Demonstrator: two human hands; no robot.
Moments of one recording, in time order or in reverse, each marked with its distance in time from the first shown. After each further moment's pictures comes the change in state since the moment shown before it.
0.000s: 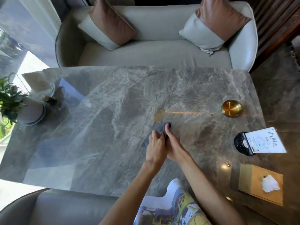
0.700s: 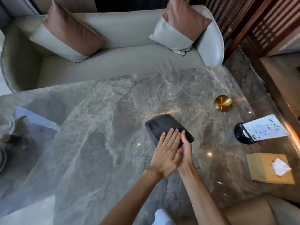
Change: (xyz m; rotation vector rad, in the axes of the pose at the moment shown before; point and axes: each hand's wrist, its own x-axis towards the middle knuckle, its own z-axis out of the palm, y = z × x) left_hand 0.057 -0.068 -0.025 0.036 -0.173 0.675; right_hand 0.049 0.015 0.035 0.449 0.352 -0.481
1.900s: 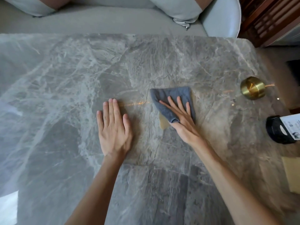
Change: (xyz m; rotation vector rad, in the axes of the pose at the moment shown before) left_hand 0.039 -0.243 0.076 0.143 0.408 -0.597; right_hand 0.187 0.015 -0.028 -1.987 -0.250 -0.666
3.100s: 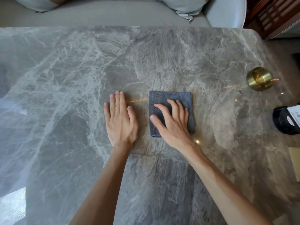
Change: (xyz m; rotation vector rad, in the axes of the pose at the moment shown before) left_hand -0.001 -0.002 -0.003 -0.119 0.034 -0.005; right_hand -0.026 -0.073 0.039 -0.101 0.112 0.221
